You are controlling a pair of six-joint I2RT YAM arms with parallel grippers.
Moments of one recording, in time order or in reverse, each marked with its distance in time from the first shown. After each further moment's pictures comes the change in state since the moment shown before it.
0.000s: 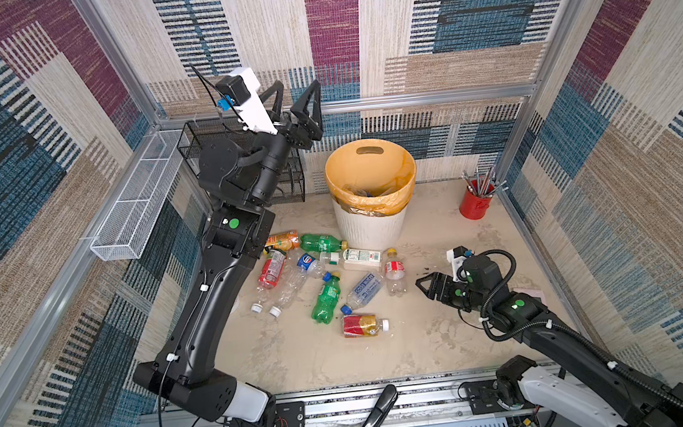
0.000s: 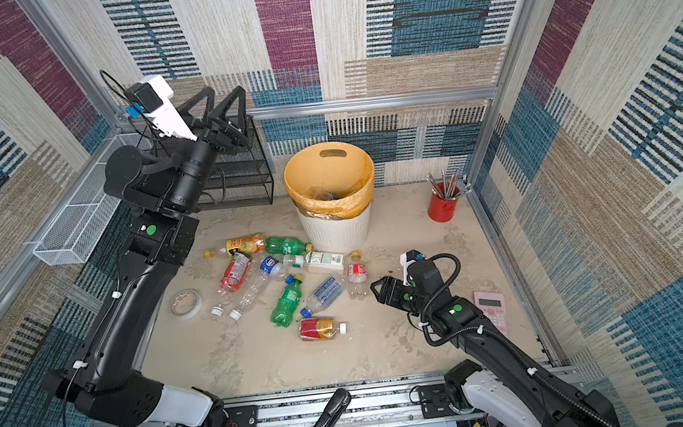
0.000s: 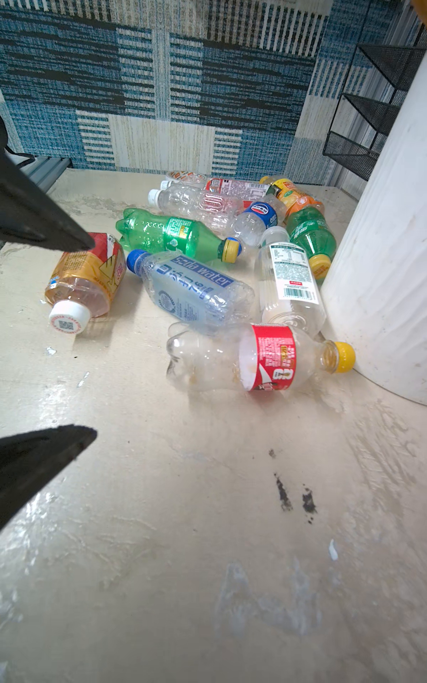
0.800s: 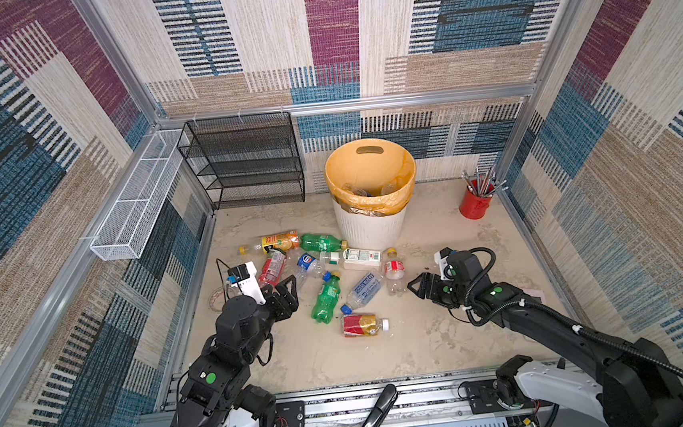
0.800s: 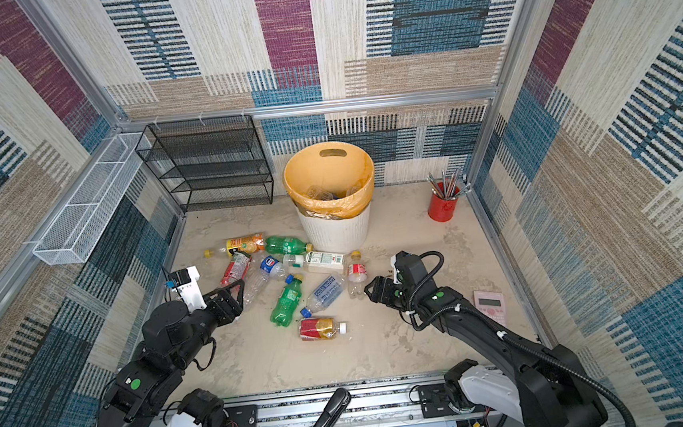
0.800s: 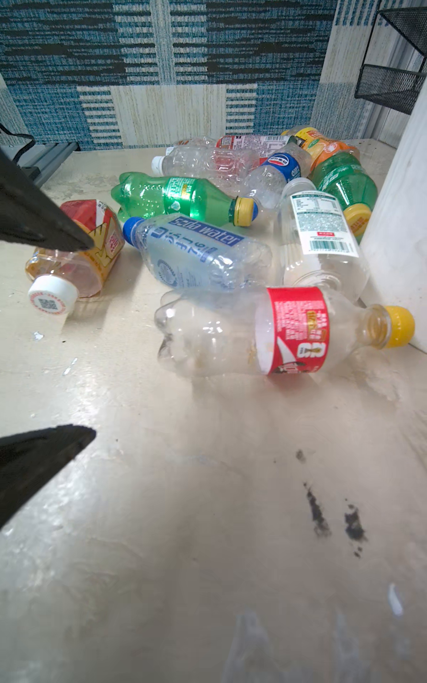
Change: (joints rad) left arm 0.000 -0.915 -1.153 -0.637 -0.225 -0.385; right arm 0.000 0.271 0.051 0.086 -0.048 -0.012
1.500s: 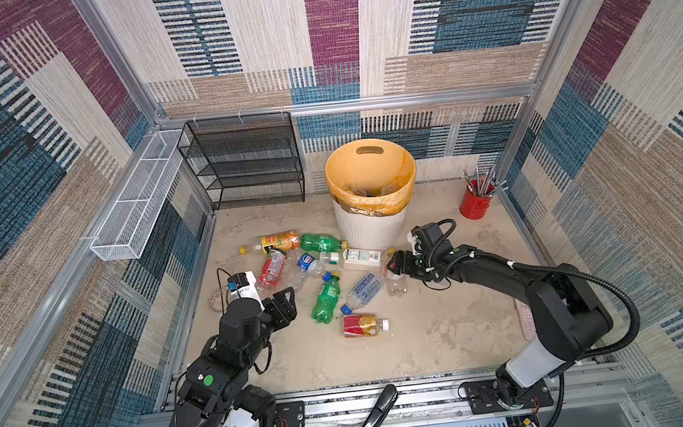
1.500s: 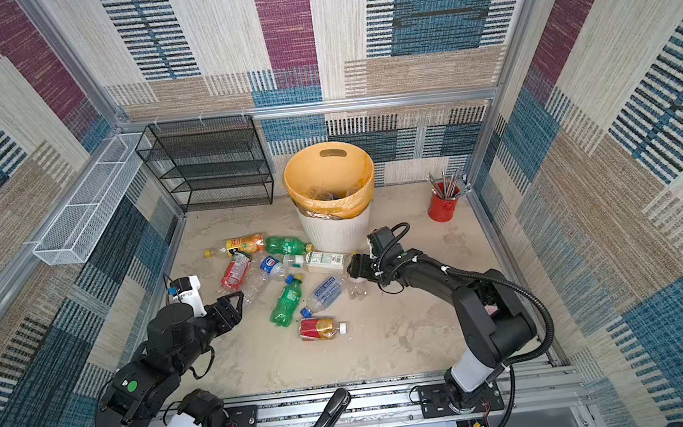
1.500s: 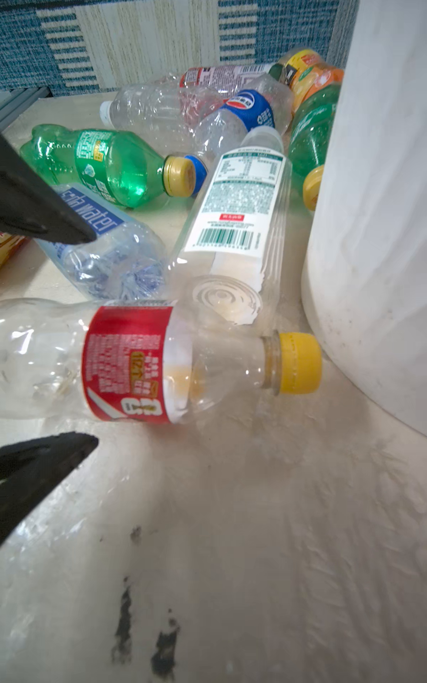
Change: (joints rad) left arm 0.000 -0.010 0.018 -0.151 0.001 -0.084; right arm 0.000 0.472 0.348 -0.023 0.030 -0.128
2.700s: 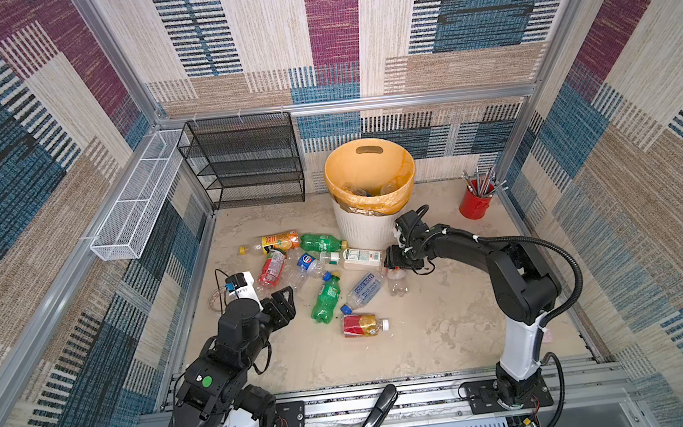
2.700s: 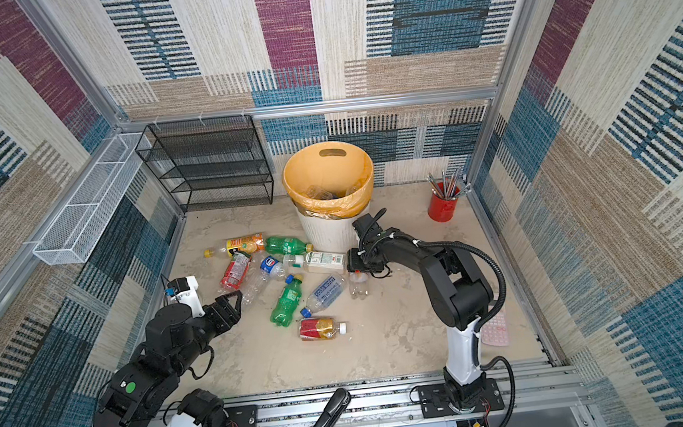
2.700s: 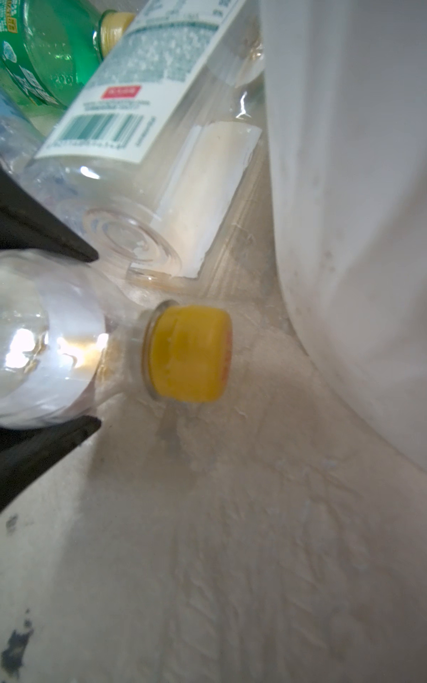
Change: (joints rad) left arm 0.000 -0.002 0.005 -0.002 -0.013 -0.016; right arm -0.001 0.295 0.328 -0.237 0.059 -0.188
